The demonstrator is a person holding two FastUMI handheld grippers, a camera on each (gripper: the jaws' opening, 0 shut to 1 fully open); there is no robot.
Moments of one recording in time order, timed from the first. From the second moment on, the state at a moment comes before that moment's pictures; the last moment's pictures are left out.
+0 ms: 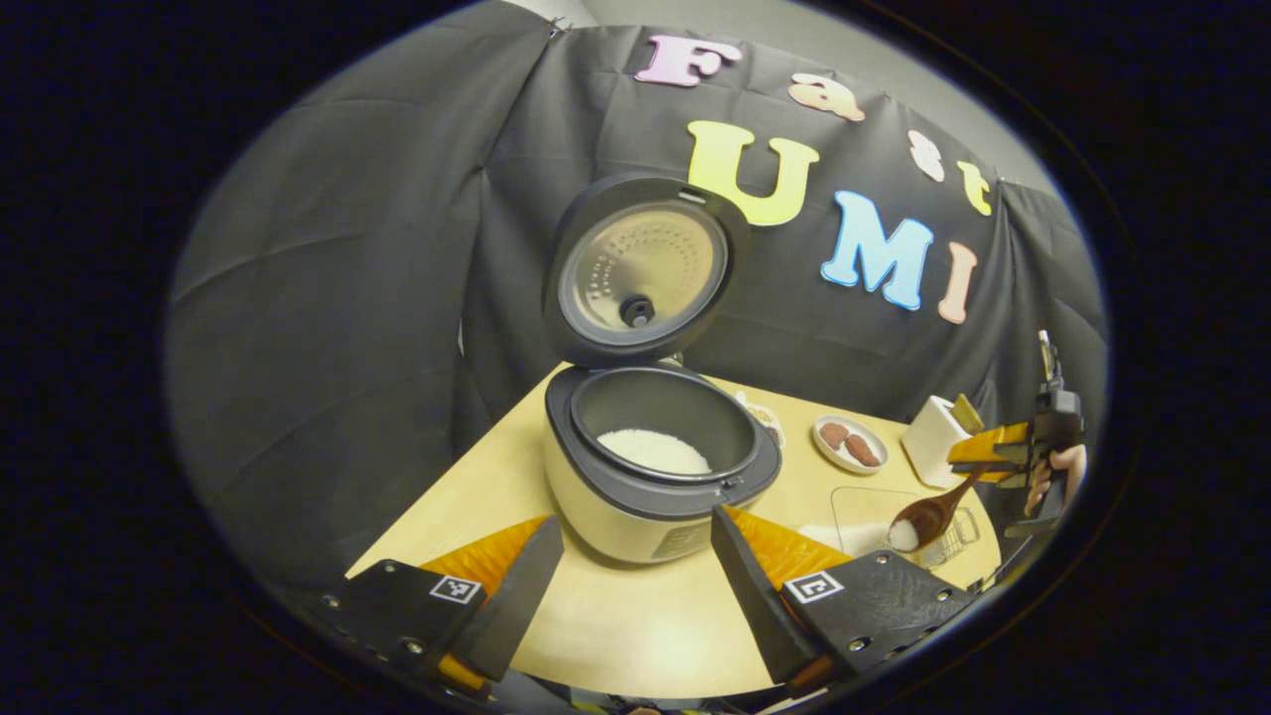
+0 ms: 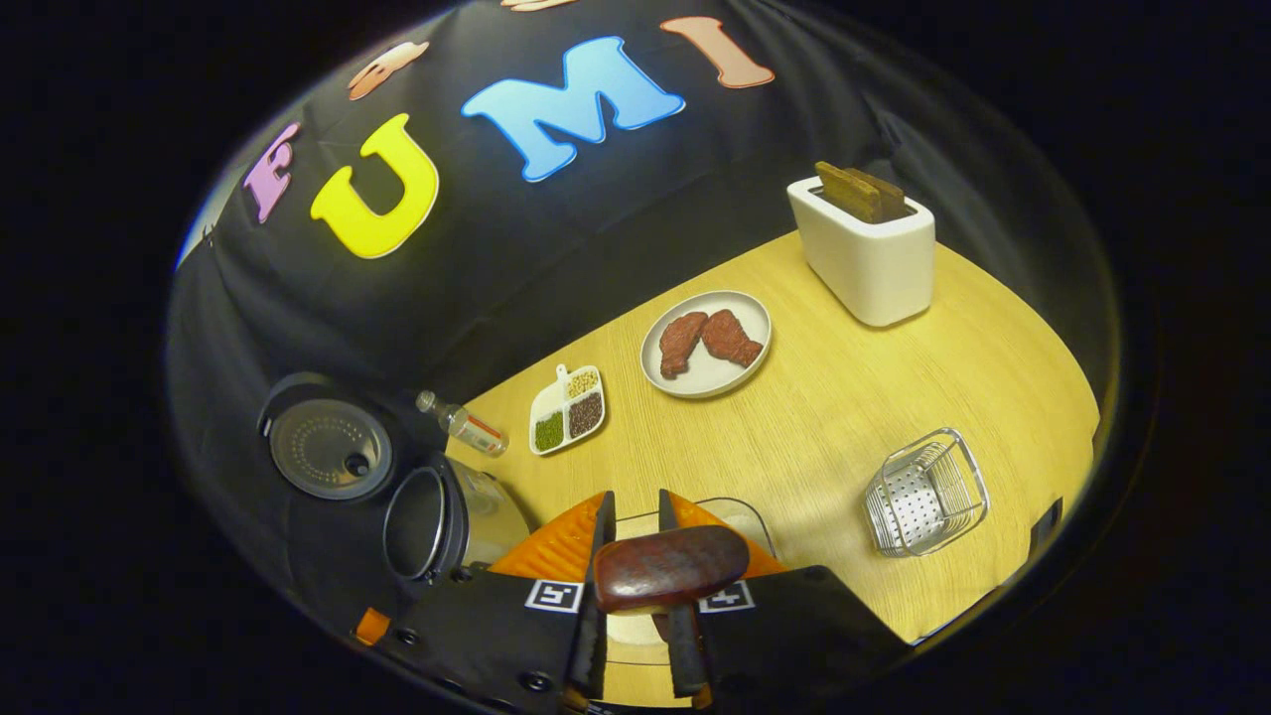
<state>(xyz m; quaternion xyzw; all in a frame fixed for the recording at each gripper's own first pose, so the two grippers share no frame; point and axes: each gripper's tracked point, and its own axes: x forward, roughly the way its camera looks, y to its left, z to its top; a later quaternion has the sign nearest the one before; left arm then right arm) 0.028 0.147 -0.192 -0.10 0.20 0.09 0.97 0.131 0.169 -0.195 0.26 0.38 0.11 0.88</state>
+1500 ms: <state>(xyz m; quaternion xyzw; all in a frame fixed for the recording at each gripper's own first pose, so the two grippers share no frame) 0.005 0.212 -0.175 -0.09 0.18 0.18 0.96 0.194 0.360 -0.041 0.42 0.39 0.26 0.78</state>
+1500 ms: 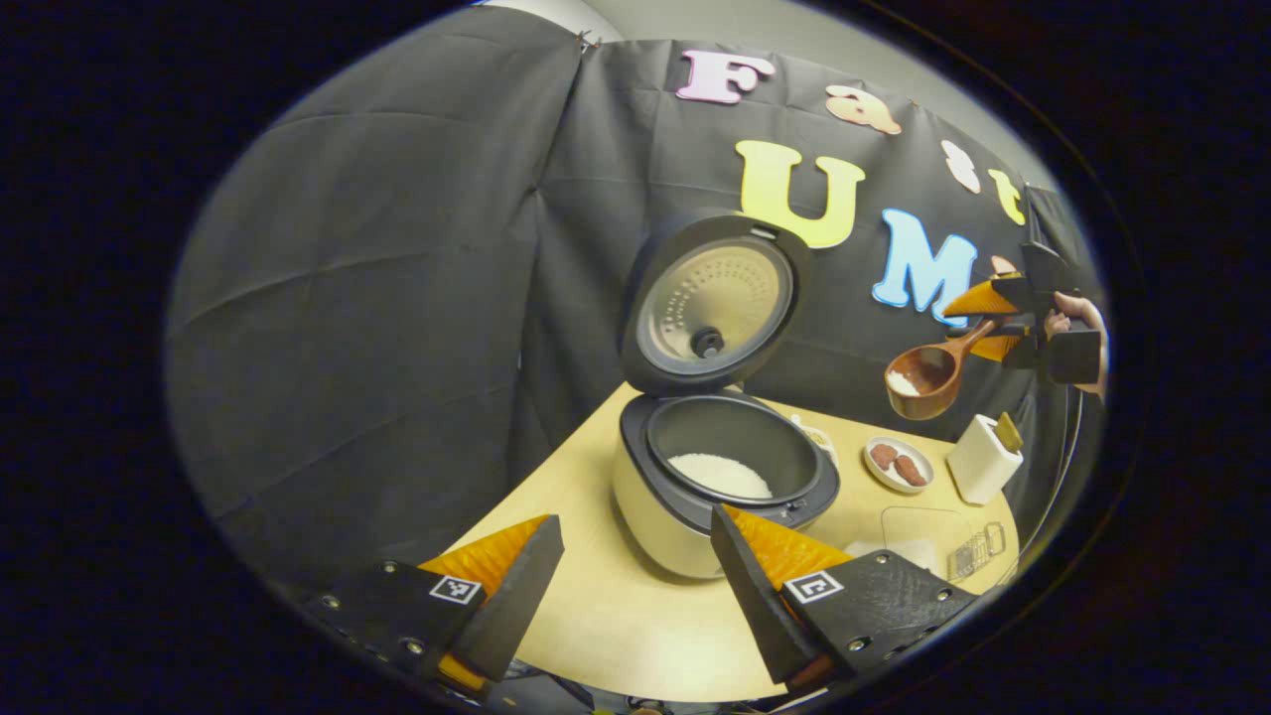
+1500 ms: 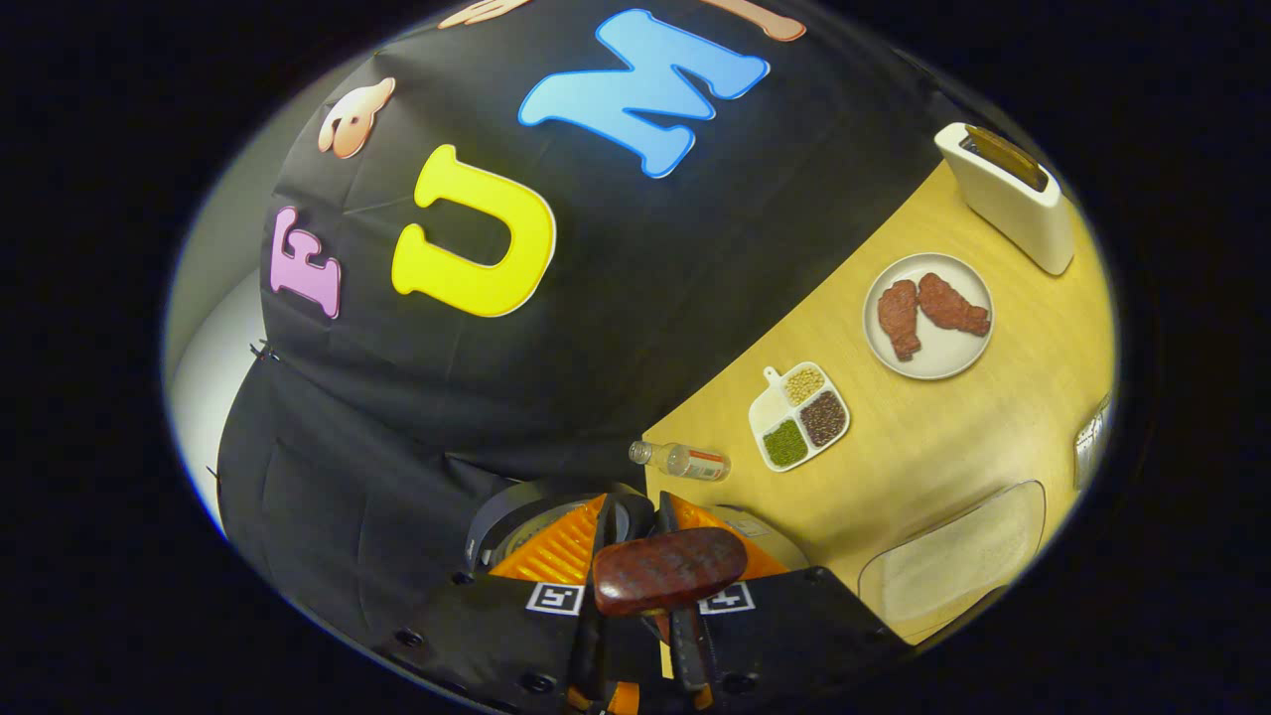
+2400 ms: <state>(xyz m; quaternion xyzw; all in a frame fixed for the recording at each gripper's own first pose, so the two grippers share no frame) 0.006 0.212 -0.185 -0.11 0.20 0.20 0.95 0.205 0.465 -0.075 0.20 0.31 0.36 0.86</state>
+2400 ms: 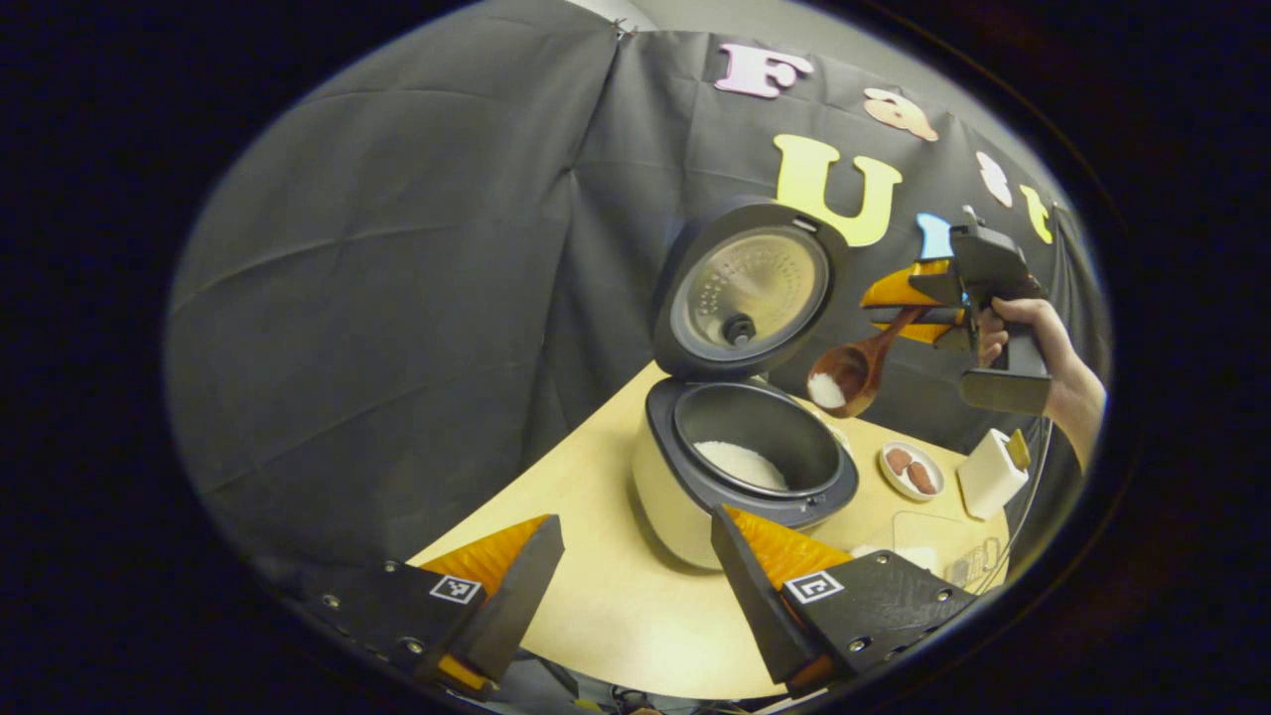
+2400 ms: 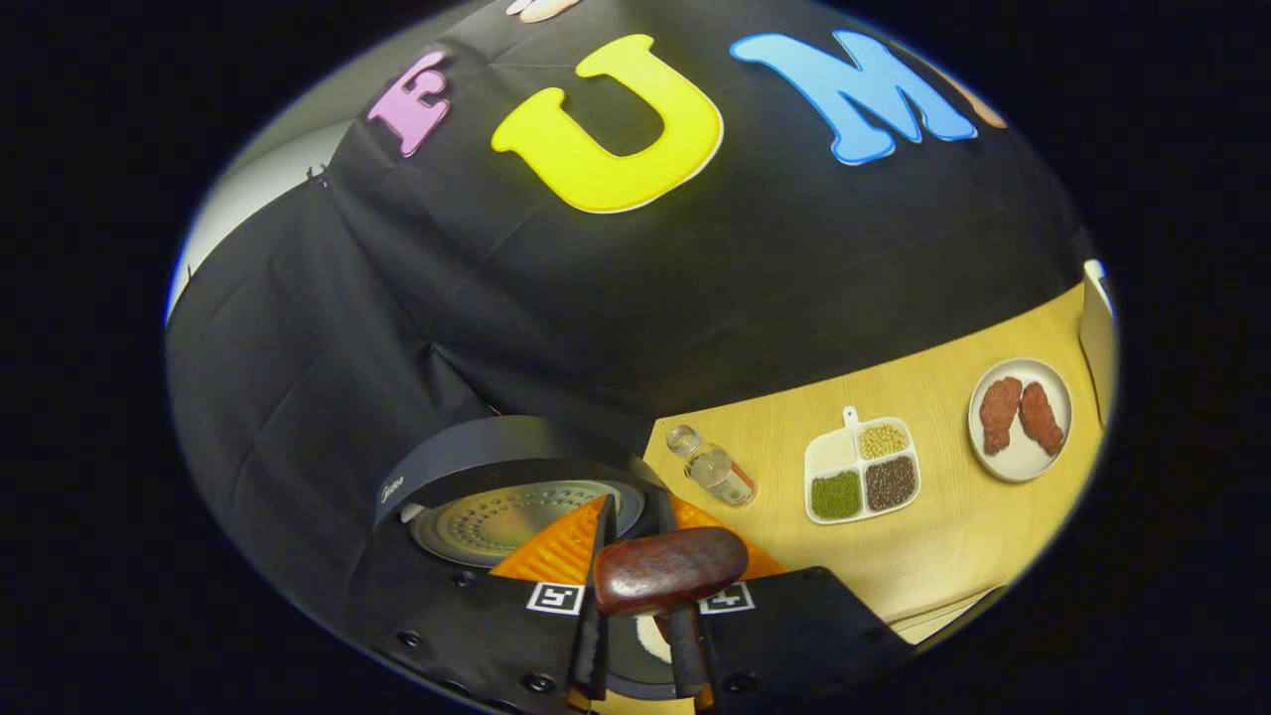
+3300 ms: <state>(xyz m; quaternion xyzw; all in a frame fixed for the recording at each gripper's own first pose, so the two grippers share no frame) -0.007 0.220 -0.190 -0.11 0.20 0.21 0.95 0.198 0.480 -0.065 -0.04 0.19 0.49 0.85</state>
